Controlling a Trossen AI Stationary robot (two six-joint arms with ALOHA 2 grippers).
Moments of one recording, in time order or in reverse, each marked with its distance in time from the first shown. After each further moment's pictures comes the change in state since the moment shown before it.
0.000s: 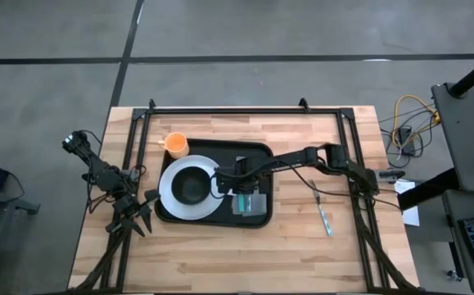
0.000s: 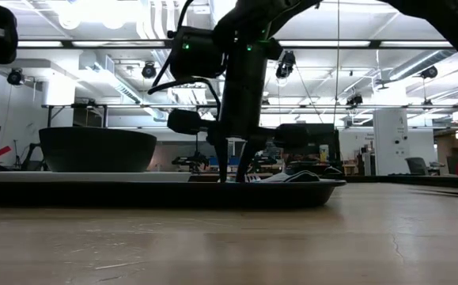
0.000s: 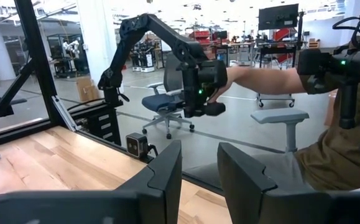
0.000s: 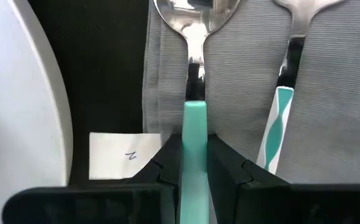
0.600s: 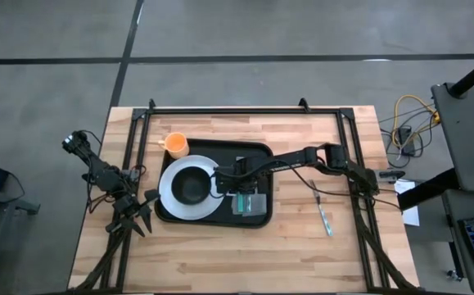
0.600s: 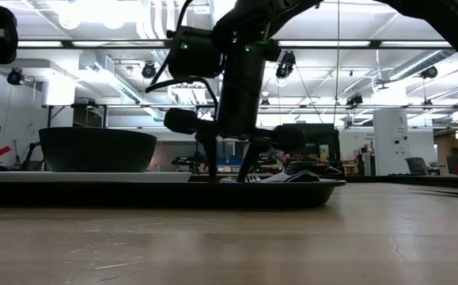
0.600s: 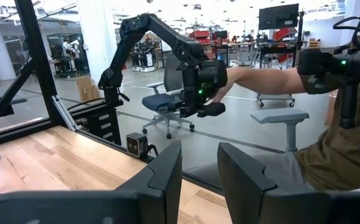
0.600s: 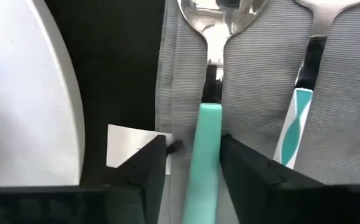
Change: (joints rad) left arm 0.000 0.000 0.000 0.000 0.000 0.000; right arm -0.003 0.011 0.000 0.014 -0.005 -0.011
